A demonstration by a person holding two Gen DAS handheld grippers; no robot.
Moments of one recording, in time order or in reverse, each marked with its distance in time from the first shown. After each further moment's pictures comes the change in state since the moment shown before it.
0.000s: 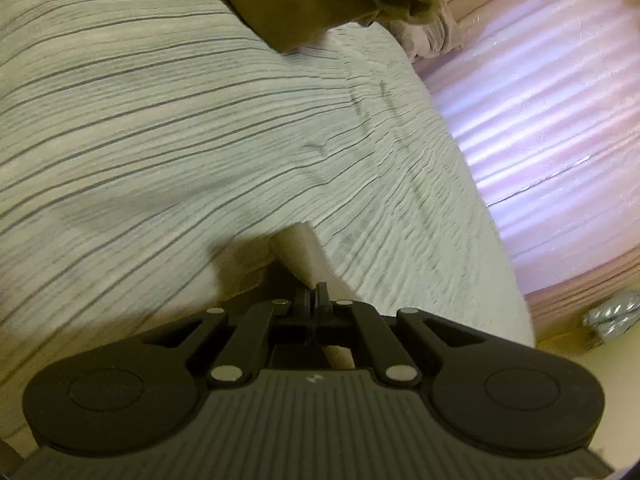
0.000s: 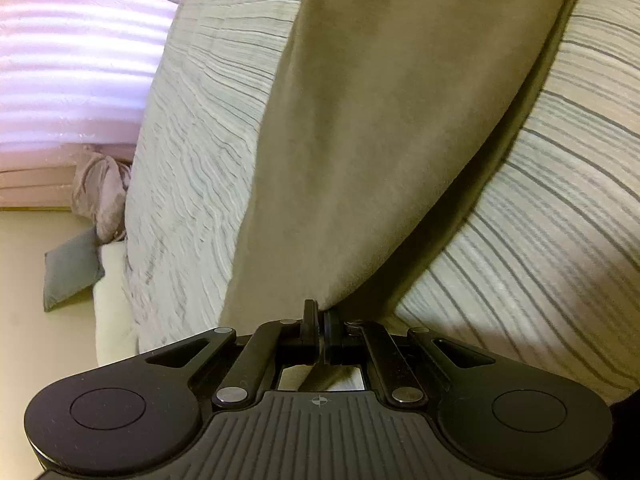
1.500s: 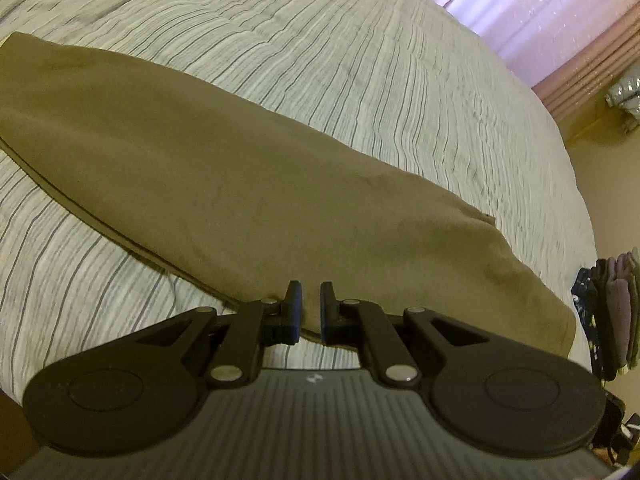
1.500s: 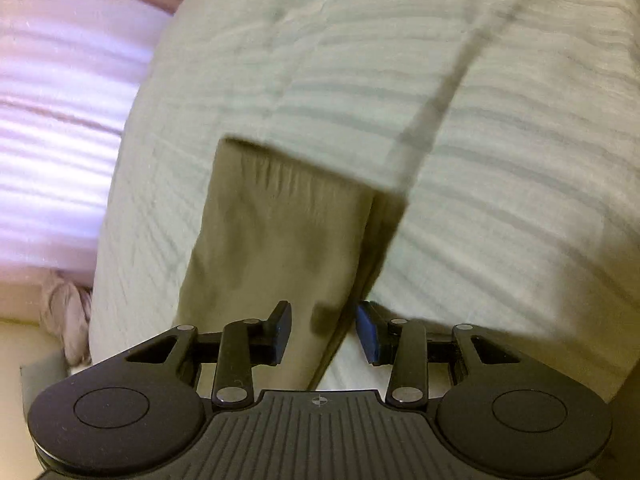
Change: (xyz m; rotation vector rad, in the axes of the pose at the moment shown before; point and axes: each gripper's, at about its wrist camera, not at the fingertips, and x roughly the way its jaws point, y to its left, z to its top) left arm 0.051 -0.249 -0.257 0.406 0.294 0.111; right arm -0.176 -0.160 0.195 0.071 -0.311 -0.102
